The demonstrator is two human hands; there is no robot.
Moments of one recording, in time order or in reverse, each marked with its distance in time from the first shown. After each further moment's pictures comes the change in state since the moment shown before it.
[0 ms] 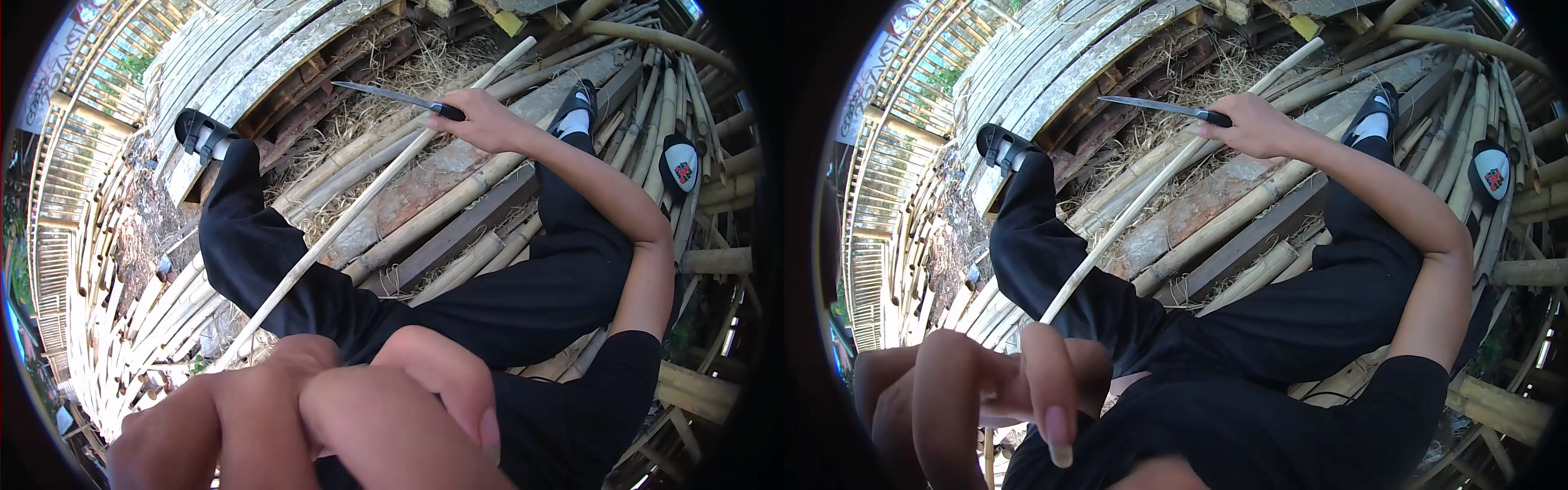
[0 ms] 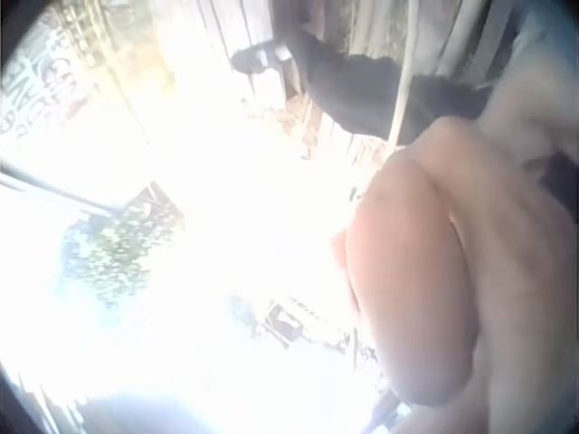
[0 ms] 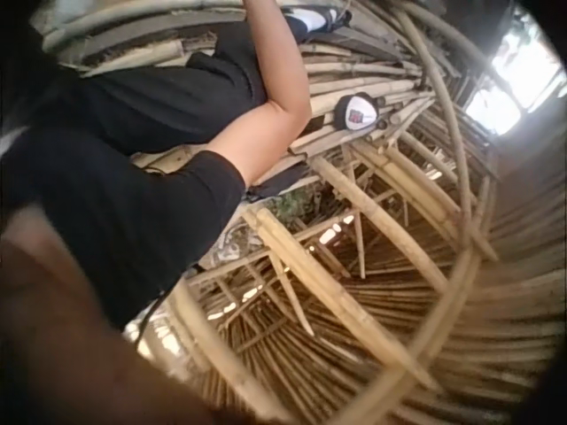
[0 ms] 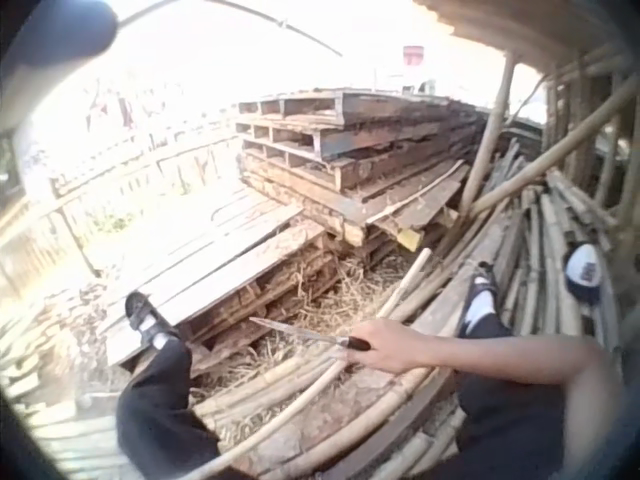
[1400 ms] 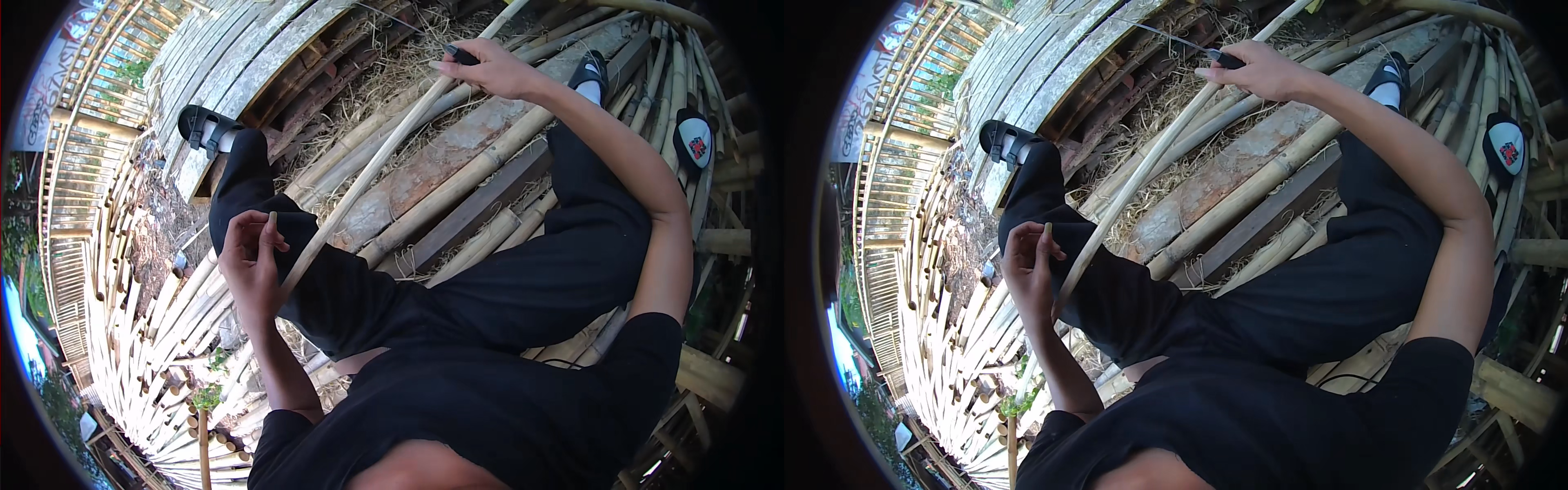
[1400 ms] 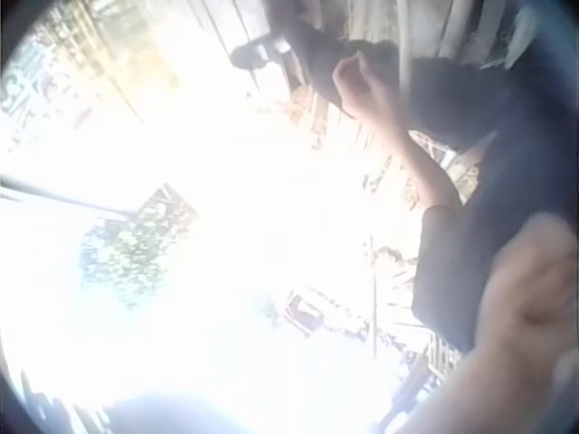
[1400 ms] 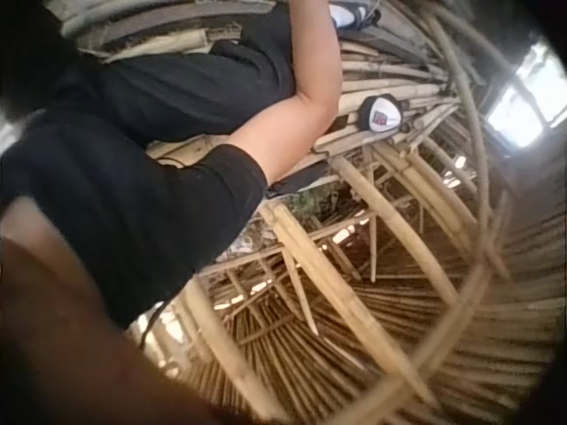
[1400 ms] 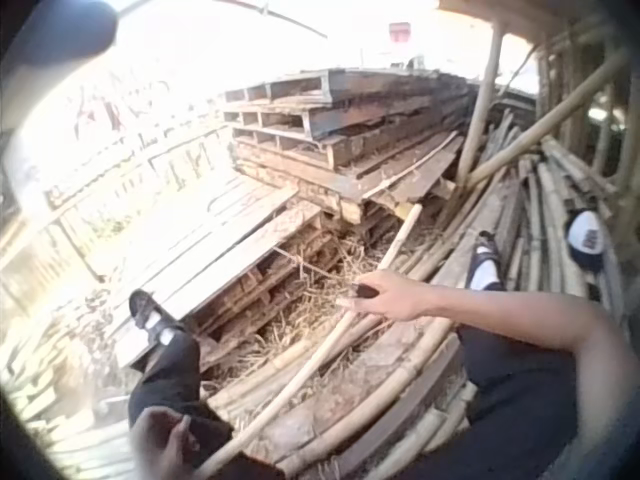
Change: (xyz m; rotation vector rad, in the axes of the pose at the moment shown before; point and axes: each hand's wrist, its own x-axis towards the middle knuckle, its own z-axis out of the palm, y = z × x) left_hand -0.074 -0.008 -0.119 1.115 0.471 -0.863; right_hand 0.014 0.035 -0.008 0.426 0.030 0.042
